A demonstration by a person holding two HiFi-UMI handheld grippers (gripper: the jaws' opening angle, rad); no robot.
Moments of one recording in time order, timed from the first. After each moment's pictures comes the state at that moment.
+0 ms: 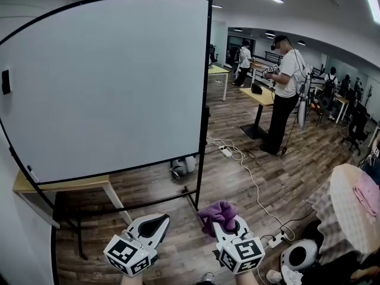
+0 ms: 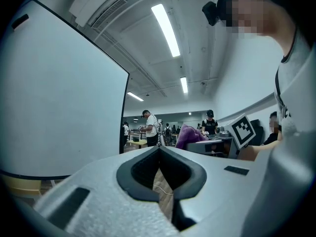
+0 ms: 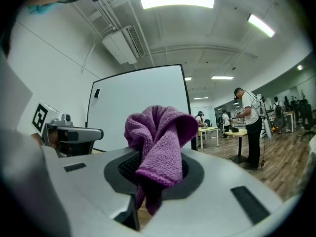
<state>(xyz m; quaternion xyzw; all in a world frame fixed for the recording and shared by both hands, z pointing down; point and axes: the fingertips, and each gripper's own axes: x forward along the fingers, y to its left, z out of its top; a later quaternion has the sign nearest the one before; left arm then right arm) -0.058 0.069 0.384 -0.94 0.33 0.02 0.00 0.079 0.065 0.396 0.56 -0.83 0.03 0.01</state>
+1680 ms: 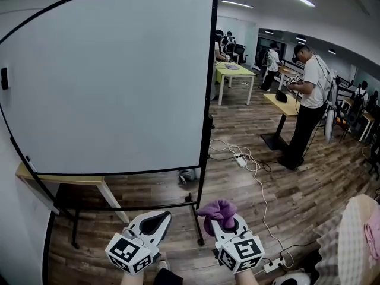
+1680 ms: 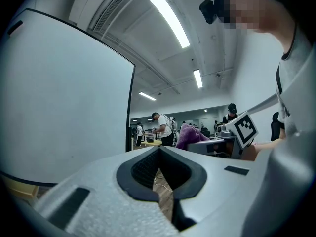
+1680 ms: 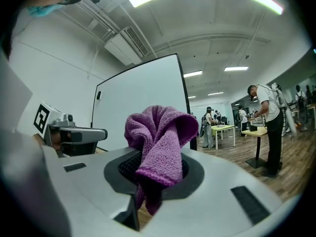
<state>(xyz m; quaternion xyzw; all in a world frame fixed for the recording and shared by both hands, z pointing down) 0.029 -0.031 0.384 -0.91 0.42 0.01 0.01 0.153 -0.056 0.397 0.47 -0.88 0.03 0.01</state>
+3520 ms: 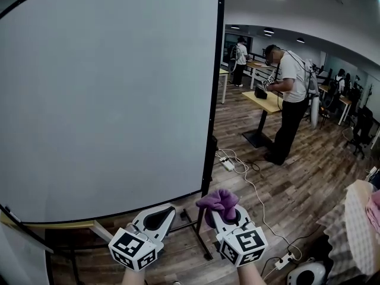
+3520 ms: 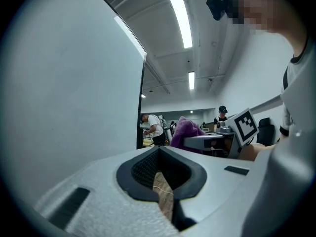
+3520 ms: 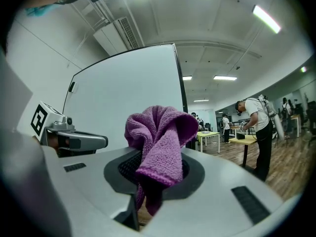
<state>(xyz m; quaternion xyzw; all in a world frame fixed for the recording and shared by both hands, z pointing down) -0.018 -0.196 0.366 -0.95 0.32 0.01 0.00 0.097 -0.200 0.361 0.56 -0.83 0.01 0.00</state>
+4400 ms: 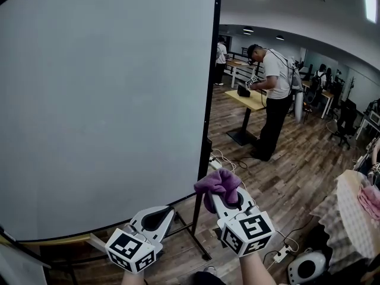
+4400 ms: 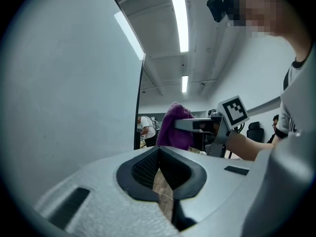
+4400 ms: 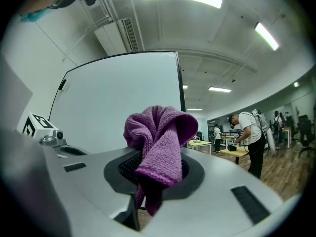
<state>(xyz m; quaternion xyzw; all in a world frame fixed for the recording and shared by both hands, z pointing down) -0.028 -0.213 0.352 -0.96 0.27 0.02 0.00 0.084 -0.227 0.298 0.60 -0.80 -0.04 -0.01</state>
